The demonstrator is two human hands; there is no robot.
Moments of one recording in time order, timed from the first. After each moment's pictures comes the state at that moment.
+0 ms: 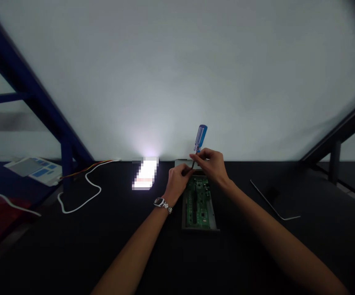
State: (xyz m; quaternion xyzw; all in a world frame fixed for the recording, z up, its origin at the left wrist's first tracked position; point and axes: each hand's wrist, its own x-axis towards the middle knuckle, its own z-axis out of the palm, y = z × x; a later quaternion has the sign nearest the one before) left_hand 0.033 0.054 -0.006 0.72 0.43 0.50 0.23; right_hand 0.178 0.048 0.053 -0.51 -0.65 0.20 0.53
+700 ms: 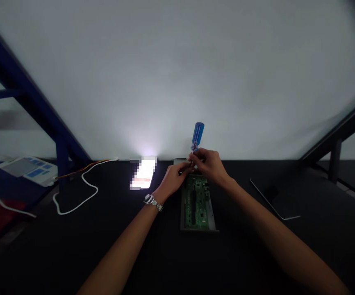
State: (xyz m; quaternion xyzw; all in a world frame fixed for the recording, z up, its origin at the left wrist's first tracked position) left_hand 0.019 0.062 0.006 0.76 0.34 0.44 0.34; right_hand 0.181 0.050 0.055 -0.46 -0.72 0.24 0.47
